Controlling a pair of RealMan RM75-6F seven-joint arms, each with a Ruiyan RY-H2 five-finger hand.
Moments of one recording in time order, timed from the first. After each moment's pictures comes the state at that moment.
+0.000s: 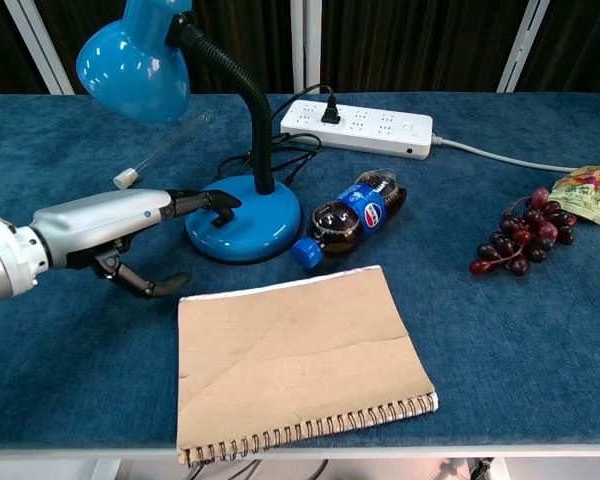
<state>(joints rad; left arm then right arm) -0.63 -1.62 0.00 -1.35 1.55 1.00 -0.15 0.04 -1.06 0.07 -1.63 -1.54 1.54 0.12</state>
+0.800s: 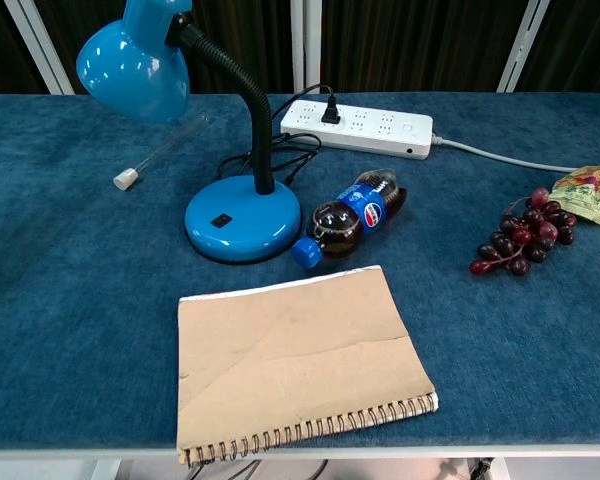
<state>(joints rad) -0.34 -1.25 0.05 -1.44 1.46 1.35 0.02 0.04 -1.06 0.06 -1.65 -1.58 1.56 0.11</state>
